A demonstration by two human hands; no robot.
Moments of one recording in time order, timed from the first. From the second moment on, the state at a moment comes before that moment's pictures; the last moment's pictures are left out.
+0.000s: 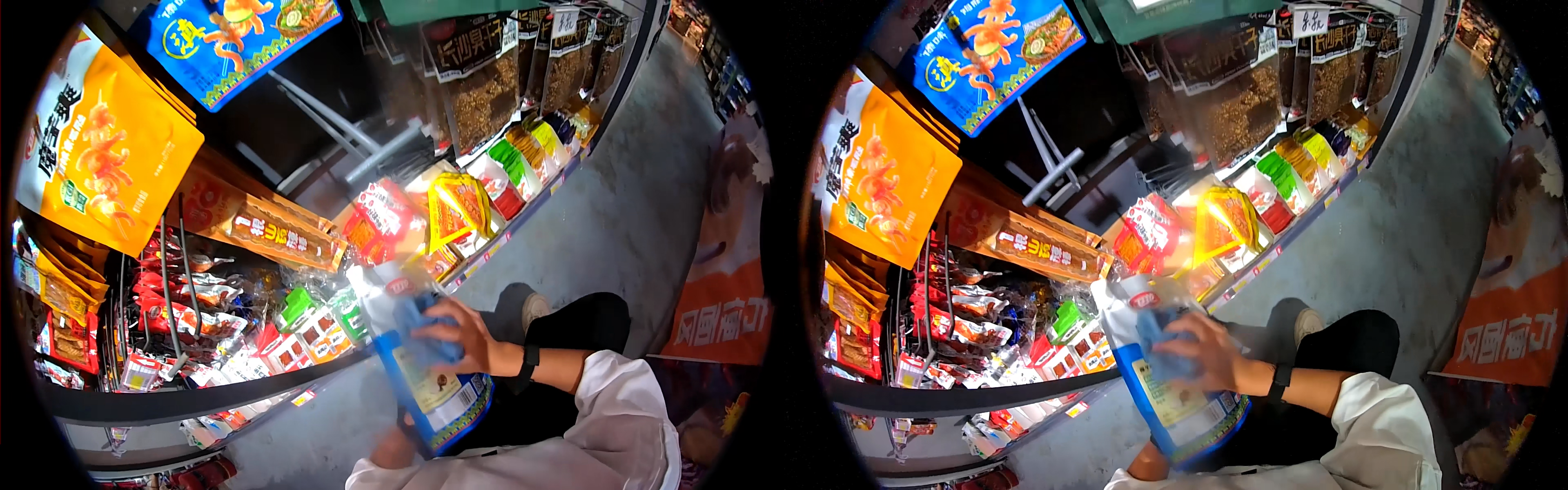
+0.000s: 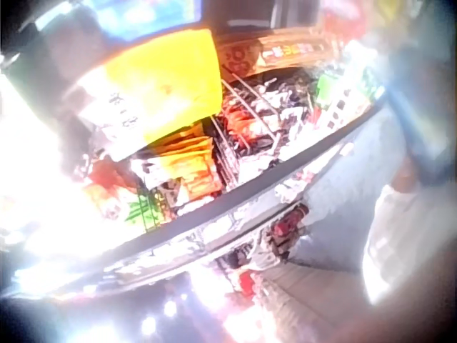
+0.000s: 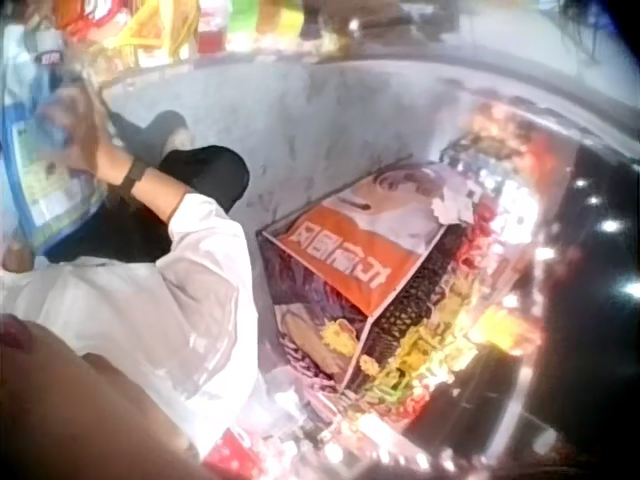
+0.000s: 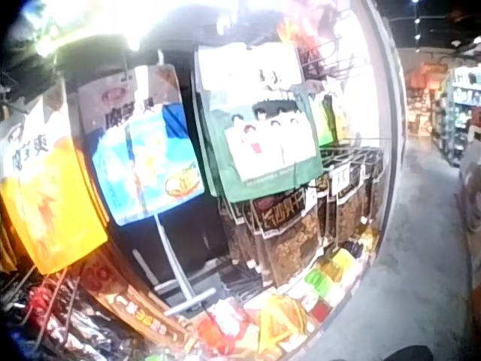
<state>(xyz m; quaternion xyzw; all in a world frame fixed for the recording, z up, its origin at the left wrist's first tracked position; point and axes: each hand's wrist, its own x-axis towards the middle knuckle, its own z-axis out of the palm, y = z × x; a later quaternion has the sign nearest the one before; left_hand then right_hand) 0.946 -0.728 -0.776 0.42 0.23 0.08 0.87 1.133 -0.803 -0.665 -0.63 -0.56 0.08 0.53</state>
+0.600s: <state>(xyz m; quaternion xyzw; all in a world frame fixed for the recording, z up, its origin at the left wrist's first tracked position) 0.954 -0.737 -0.786 0.43 0.21 0.13 0.87 1.126 -0.798 -0.647 -0.56 -0.60 0.02 0.58</state>
